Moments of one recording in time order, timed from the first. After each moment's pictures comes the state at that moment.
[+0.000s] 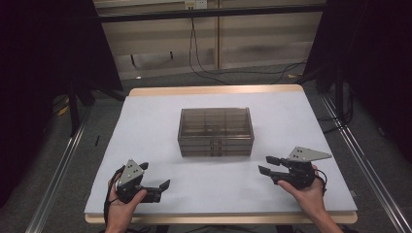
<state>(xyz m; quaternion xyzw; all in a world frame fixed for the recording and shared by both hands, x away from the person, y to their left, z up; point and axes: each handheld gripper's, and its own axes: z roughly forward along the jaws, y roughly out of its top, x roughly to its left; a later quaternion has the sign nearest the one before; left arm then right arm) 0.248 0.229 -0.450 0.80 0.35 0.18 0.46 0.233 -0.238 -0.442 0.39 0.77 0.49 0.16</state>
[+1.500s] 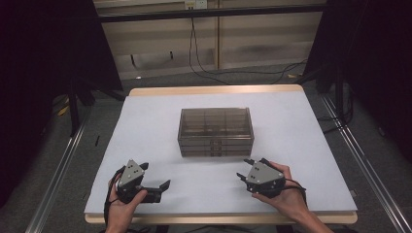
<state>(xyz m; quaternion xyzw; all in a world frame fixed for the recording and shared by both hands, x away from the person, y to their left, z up) 0.247 0.228 -0.450 0.80 0.35 0.19 0.45 0.222 -0.155 -0.442 0.20 0.86 0.35 0.33</state>
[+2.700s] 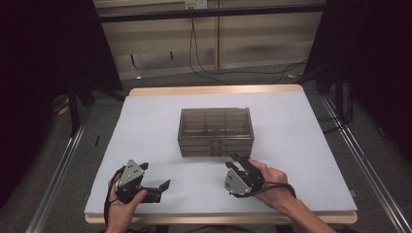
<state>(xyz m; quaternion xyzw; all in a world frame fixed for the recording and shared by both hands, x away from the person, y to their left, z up) 0.247 0.229 -0.450 0.80 0.35 0.19 0.45 0.228 -0.105 -0.442 0.08 0.84 0.24 0.47</state>
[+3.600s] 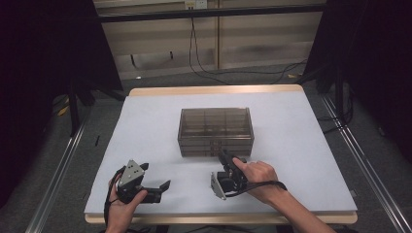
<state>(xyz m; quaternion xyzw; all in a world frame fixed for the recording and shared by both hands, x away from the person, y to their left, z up) 0.247 0.228 -0.450 0.80 0.35 0.18 0.45 0.241 -0.072 -0.458 -0.02 0.81 0.14 0.57</state>
